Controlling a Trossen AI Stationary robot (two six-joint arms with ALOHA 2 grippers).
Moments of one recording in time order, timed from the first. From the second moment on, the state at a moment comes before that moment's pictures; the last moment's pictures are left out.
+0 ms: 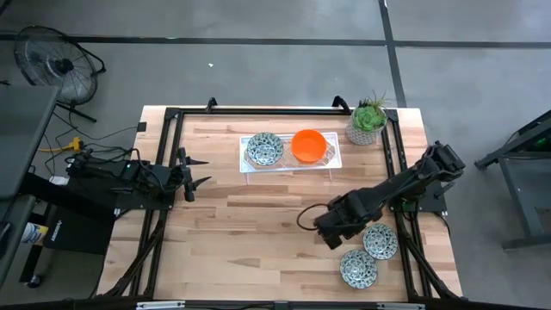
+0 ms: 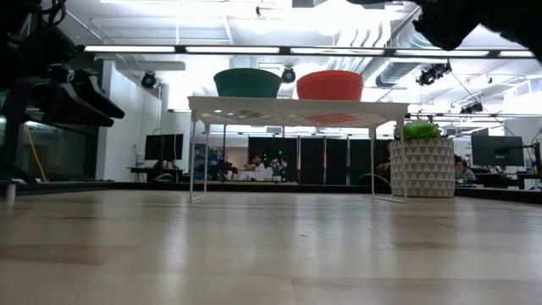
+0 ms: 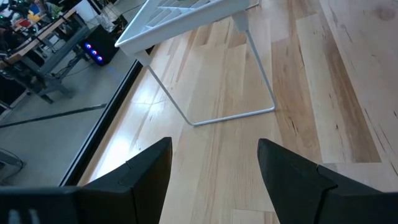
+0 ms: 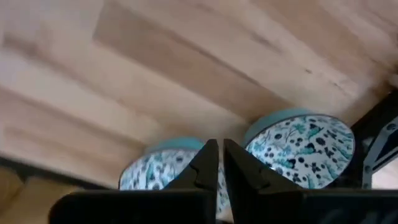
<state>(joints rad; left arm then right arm) -0.24 0.05 0.18 -0.57 -0.61 0.21 0.44 1.67 1.33 -1.28 -0.22 1.46</state>
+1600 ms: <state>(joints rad) -0.24 0.05 0.18 -0.57 -0.61 0.21 0.55 1.53 0.80 -0.82 -0.22 2.03</state>
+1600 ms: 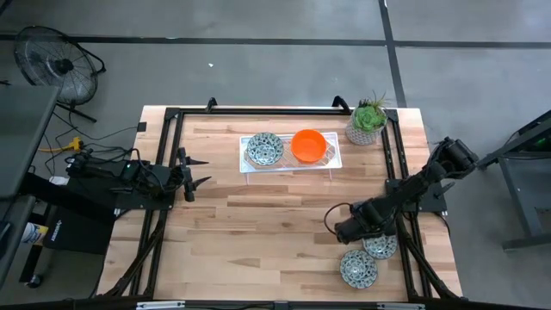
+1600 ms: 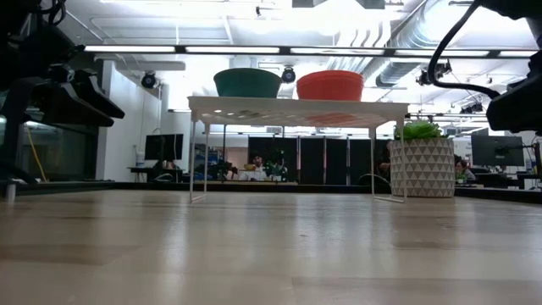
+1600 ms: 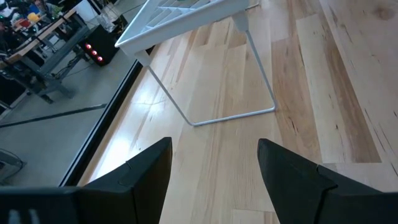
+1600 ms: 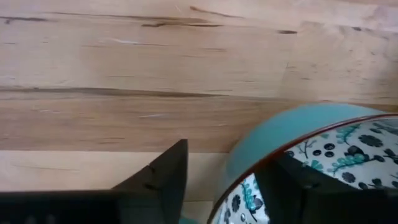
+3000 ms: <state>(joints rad) -0.24 0.05 0.18 -0.57 -0.61 0.21 0.38 1.51 1.39 -1.36 0.09 1.40</state>
